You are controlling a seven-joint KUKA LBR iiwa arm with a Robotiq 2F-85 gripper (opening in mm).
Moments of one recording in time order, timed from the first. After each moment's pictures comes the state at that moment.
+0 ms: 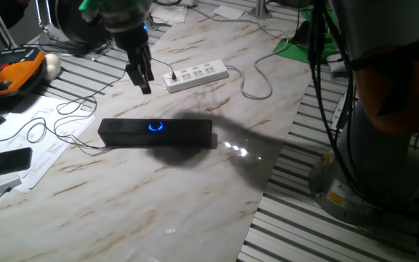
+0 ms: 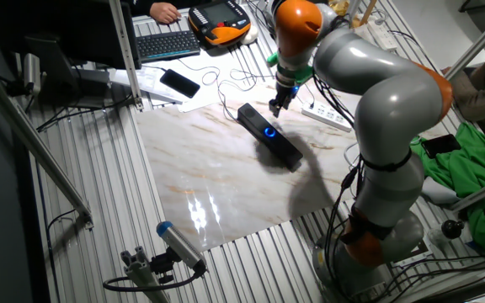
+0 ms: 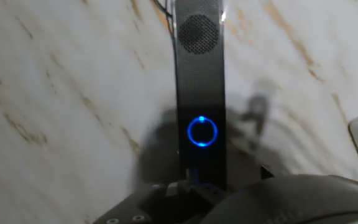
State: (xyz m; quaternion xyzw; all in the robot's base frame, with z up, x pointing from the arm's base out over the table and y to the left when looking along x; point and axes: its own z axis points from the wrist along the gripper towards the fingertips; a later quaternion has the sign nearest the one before) arm 0.535 0.059 0.197 0.22 -0.97 -0.02 0.08
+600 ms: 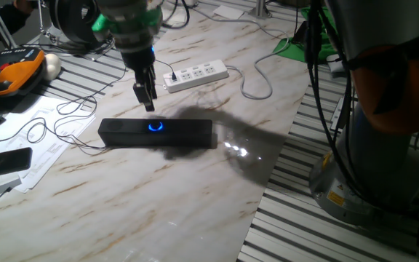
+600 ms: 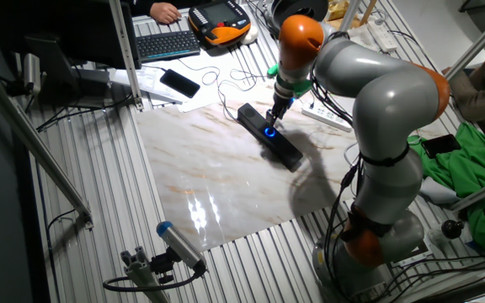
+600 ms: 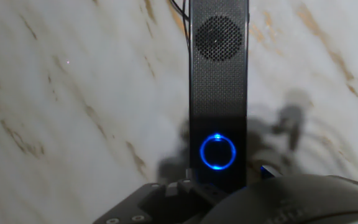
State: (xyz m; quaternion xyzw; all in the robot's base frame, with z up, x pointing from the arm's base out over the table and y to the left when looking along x) arm 0.529 0.066 0.138 0.22 -0.97 -0.05 0.06
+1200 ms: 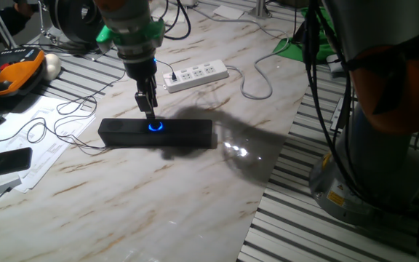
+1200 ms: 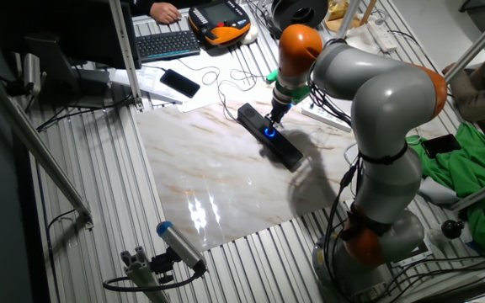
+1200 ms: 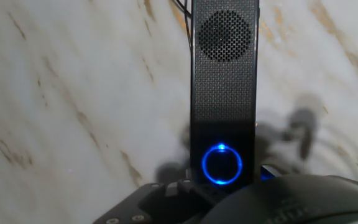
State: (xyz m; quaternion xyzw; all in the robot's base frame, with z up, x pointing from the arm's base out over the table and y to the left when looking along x) arm 0.532 0.068 0.114 0.22 -0.97 -0.06 0.04
